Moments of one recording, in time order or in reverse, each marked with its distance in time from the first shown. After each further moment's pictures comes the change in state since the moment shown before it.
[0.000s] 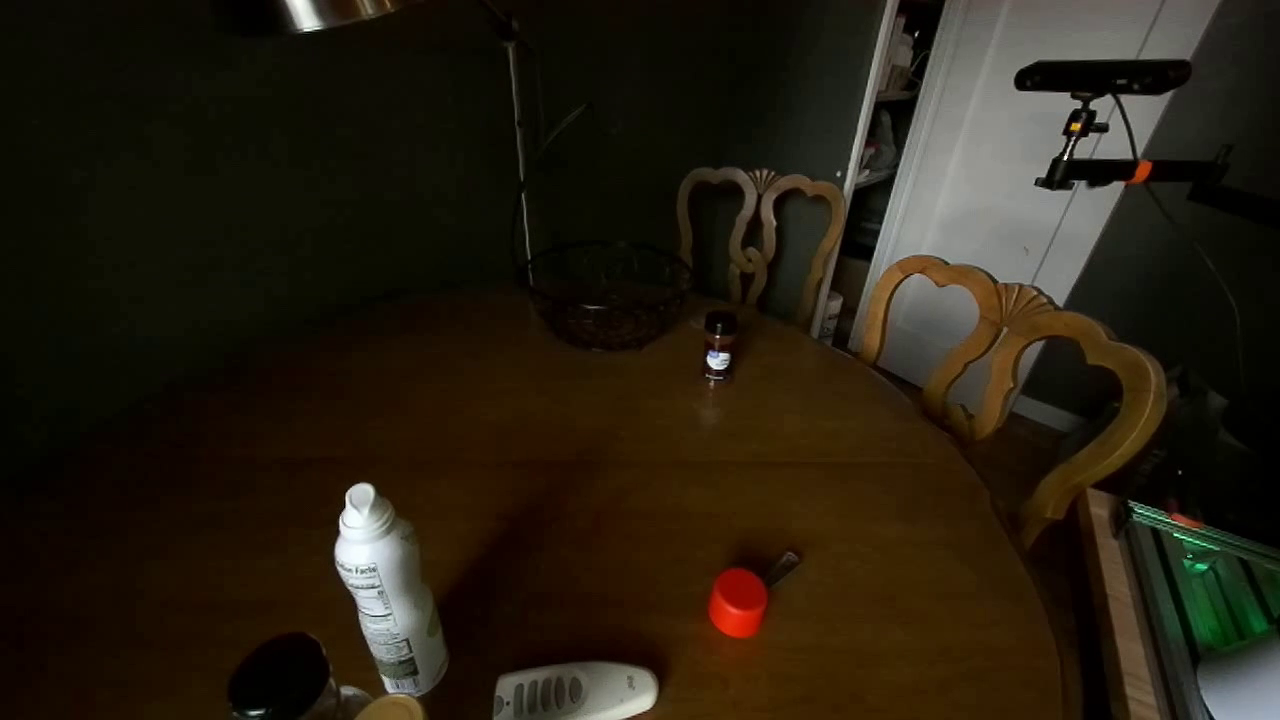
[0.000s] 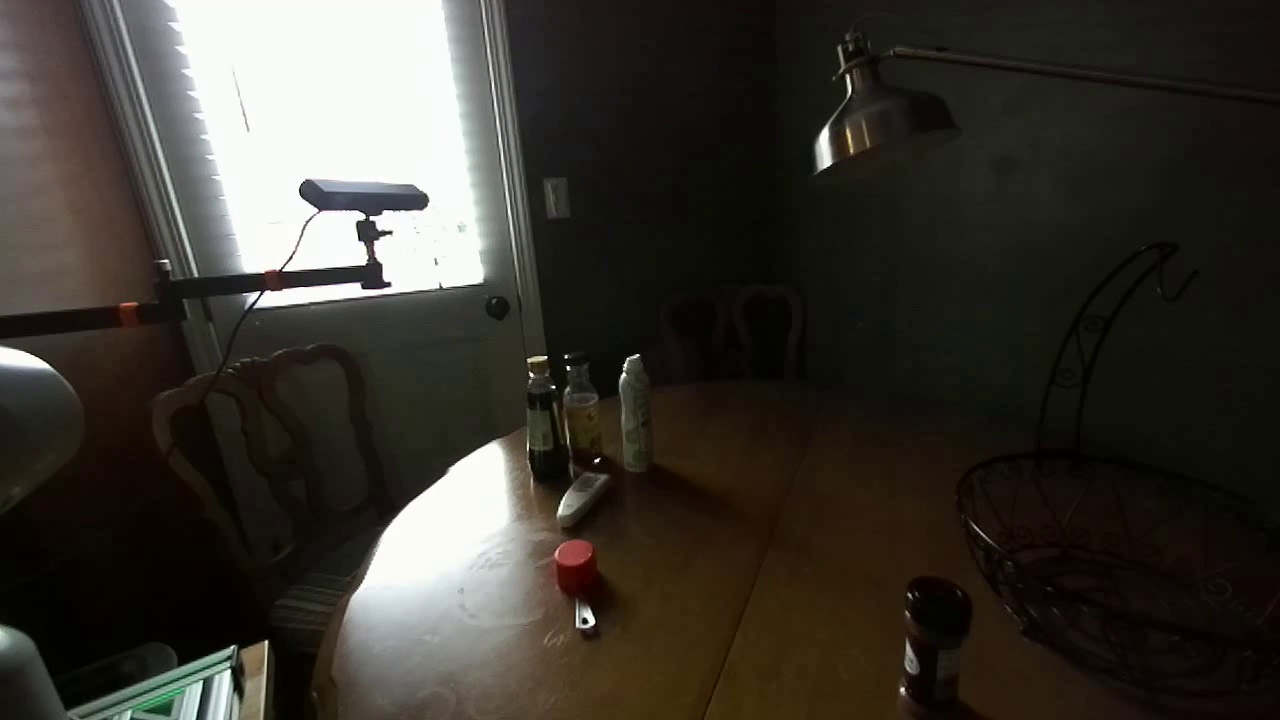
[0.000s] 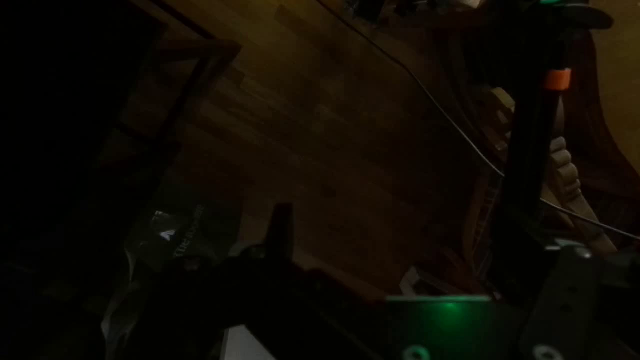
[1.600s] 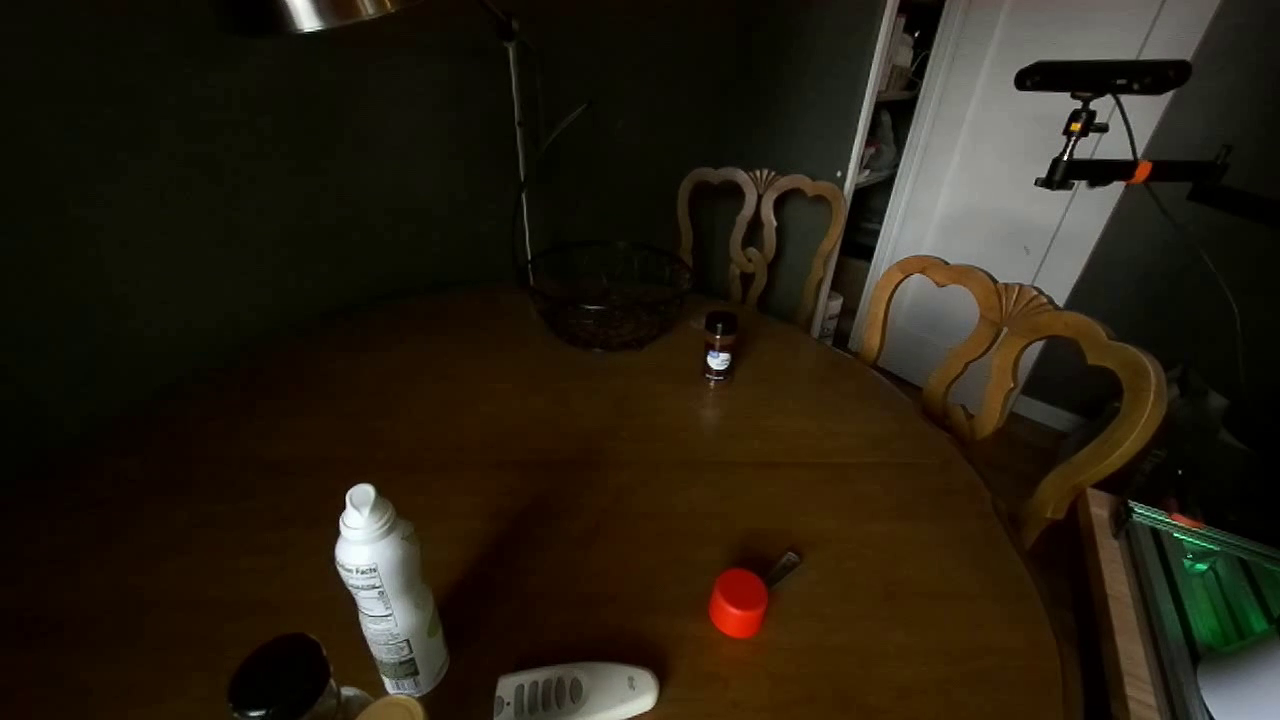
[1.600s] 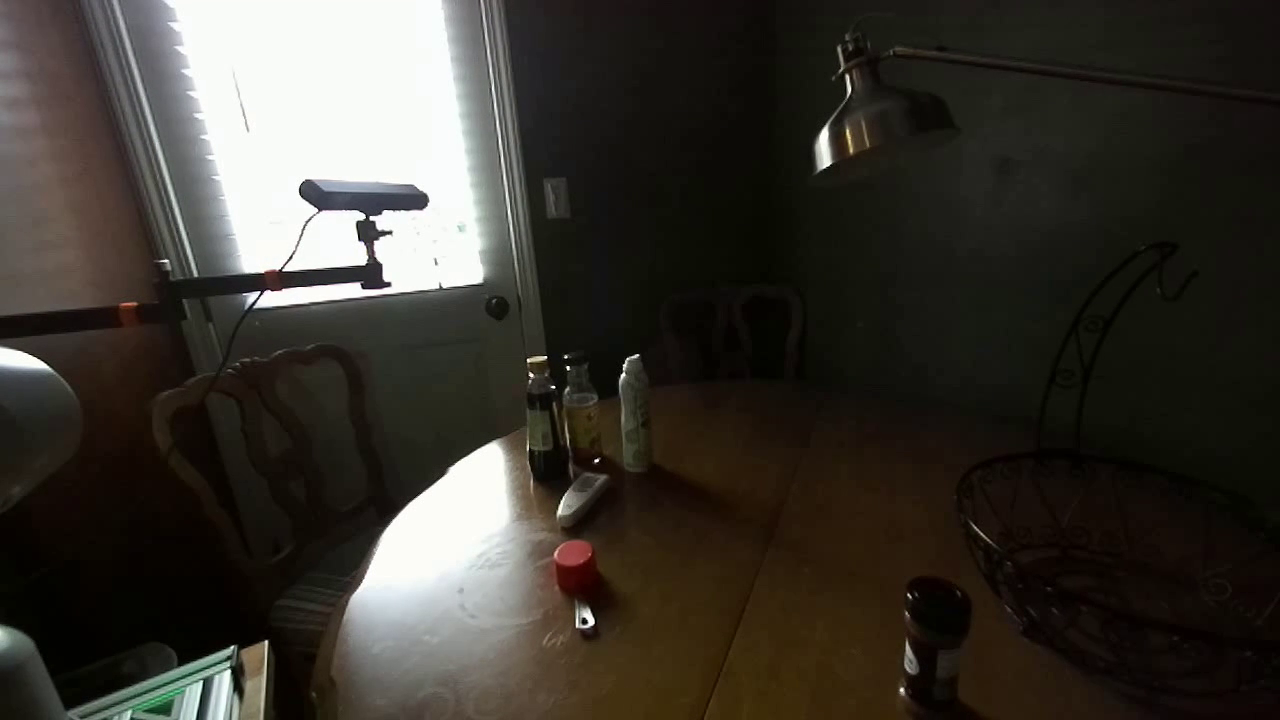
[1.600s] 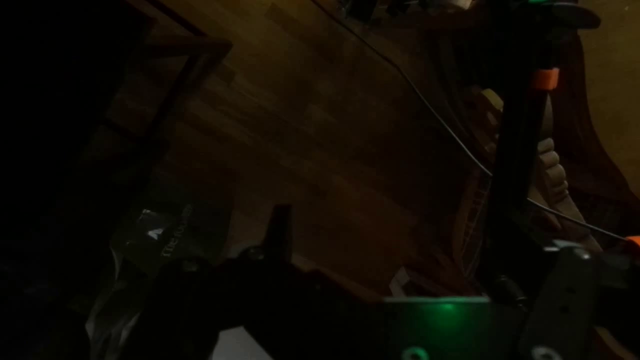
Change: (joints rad) arm 0.013 -0.001 -0.005 -0.002 0.013 0.000 -0.008
